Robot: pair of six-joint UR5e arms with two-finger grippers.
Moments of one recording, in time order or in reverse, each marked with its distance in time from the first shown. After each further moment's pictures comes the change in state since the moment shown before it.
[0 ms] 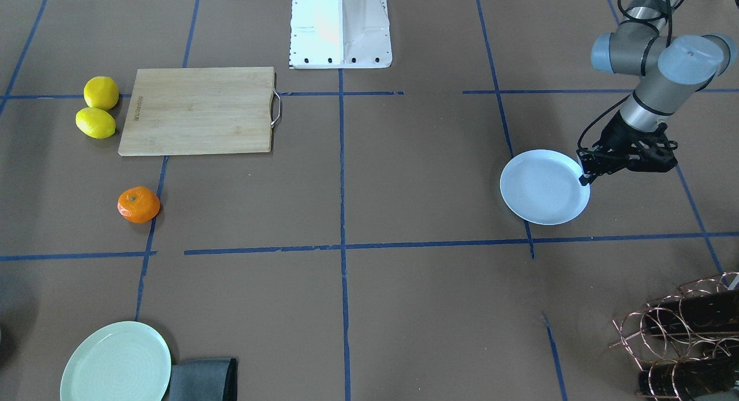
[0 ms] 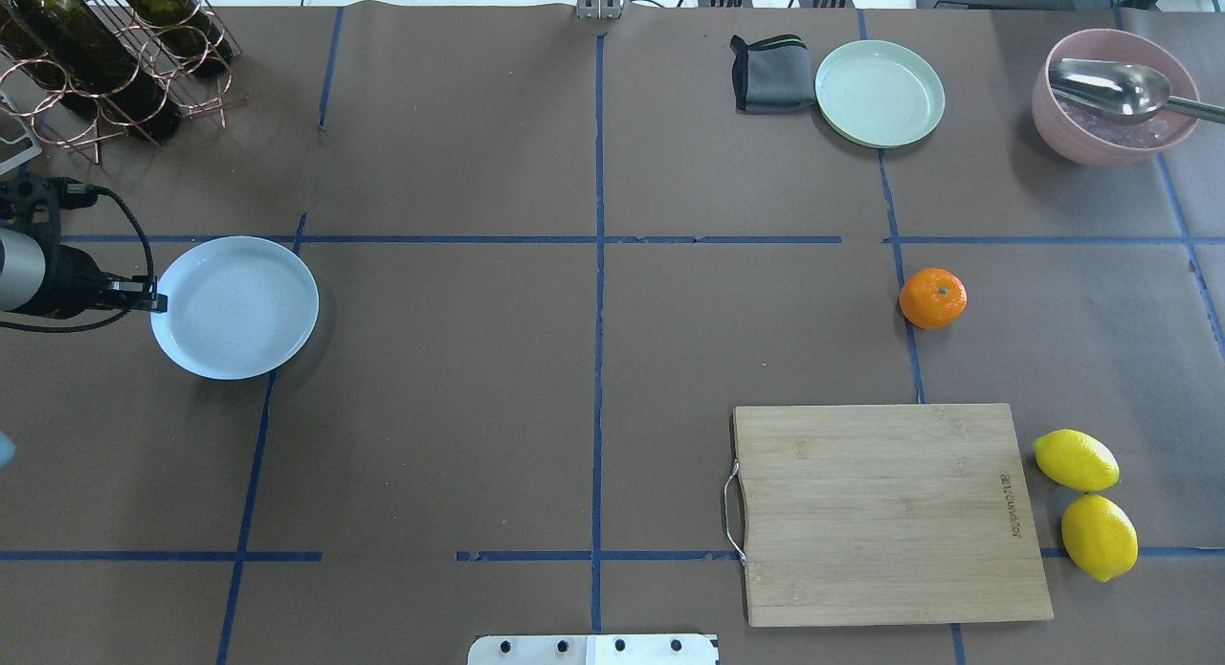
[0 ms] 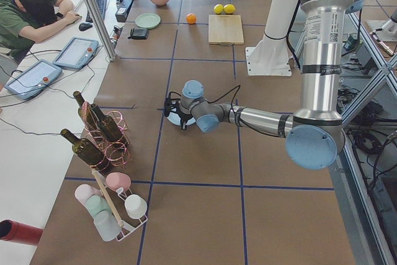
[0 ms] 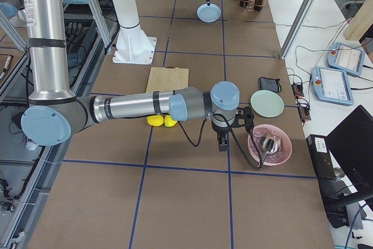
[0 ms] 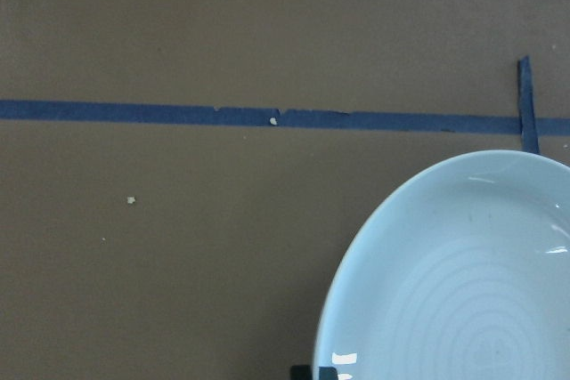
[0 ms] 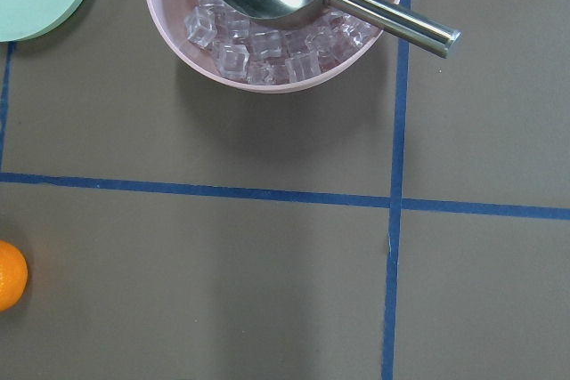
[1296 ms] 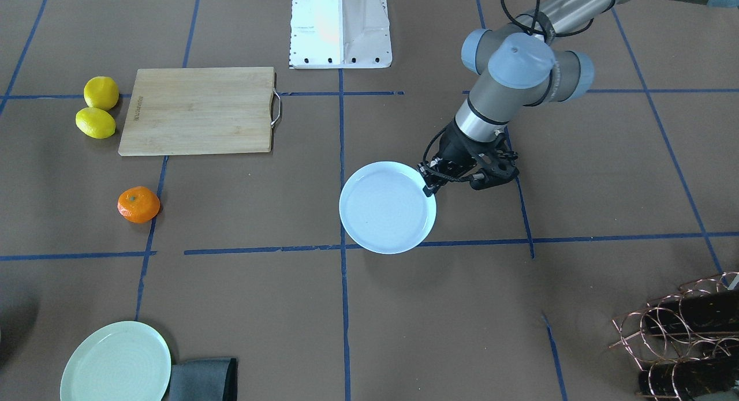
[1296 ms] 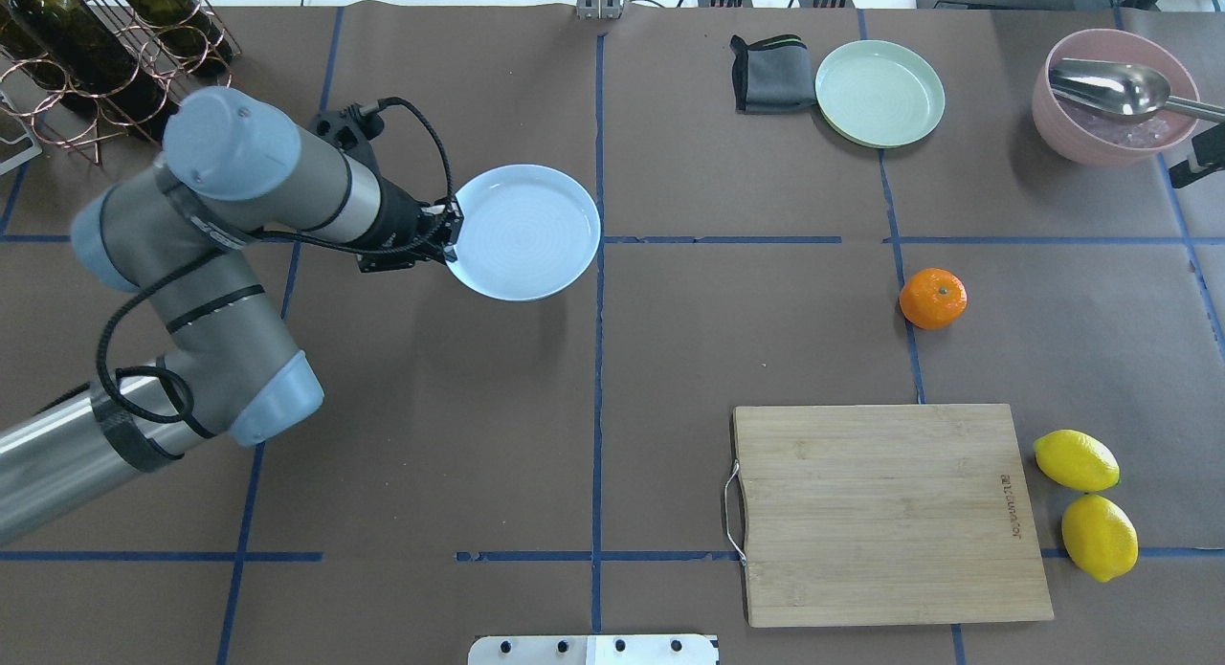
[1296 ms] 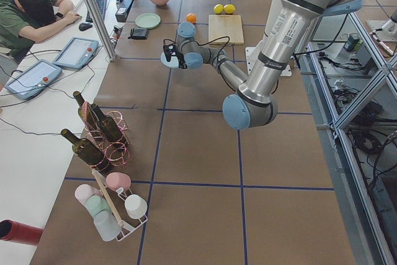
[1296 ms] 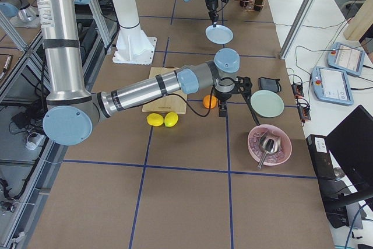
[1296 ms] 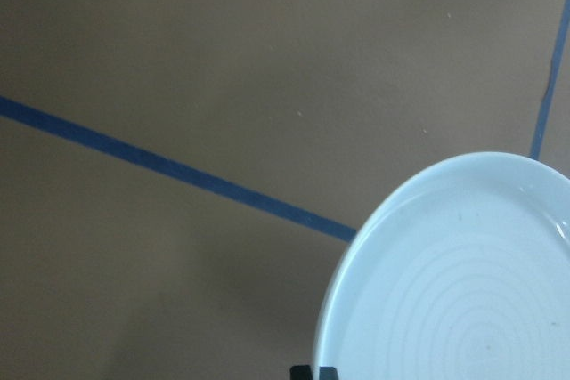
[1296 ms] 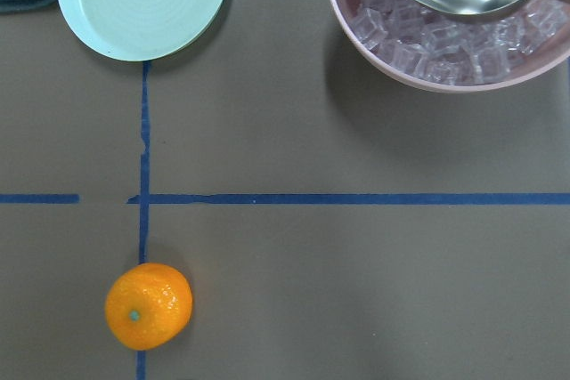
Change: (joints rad) left arm 0.270 -0.544 0.034 0.292 0.129 -0.602; right arm -0.201 0.065 0.148 0.003 -0.008 0.371
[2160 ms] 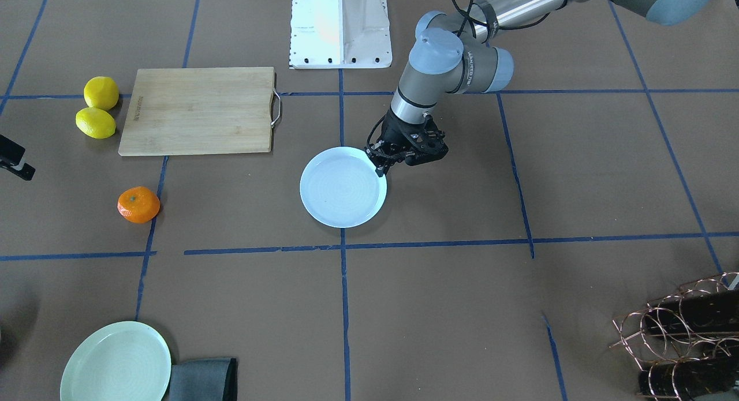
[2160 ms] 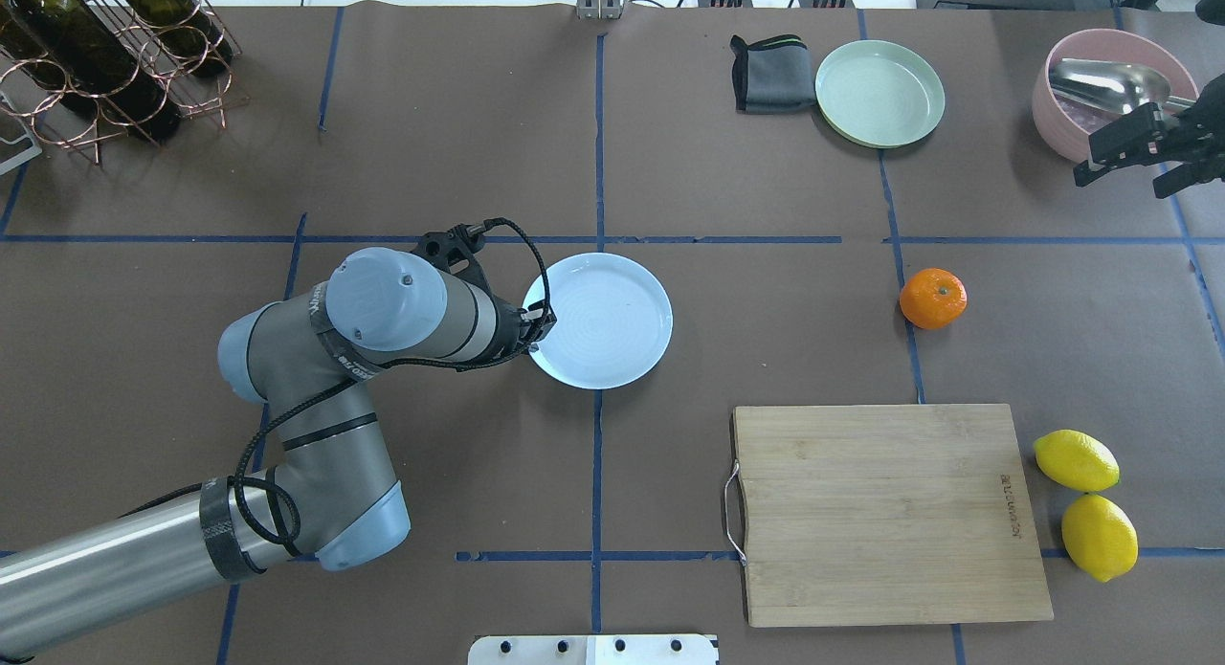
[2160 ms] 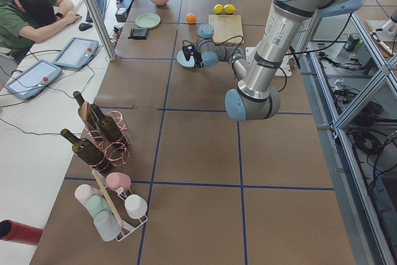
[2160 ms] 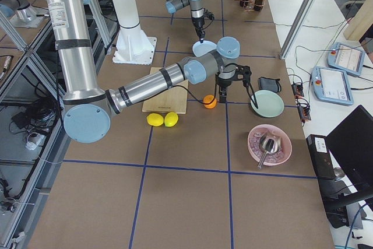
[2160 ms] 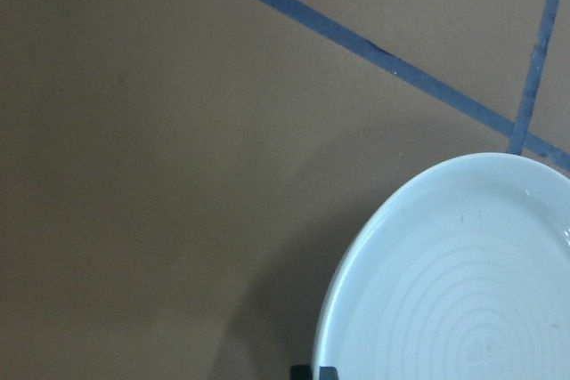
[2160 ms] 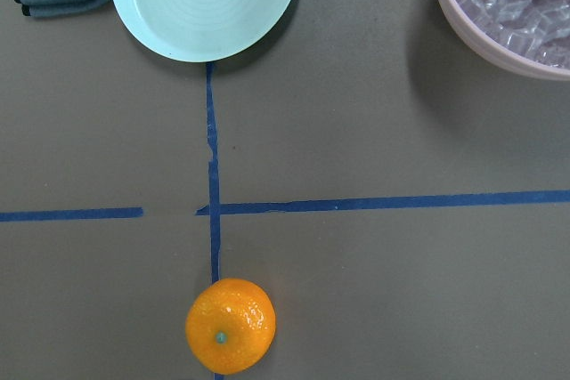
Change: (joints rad) left arm 0.185 -0.046 0.053 -0.004 0.174 -0.111; right arm -0.117 0.054 0.010 0.056 -0.048 0.195
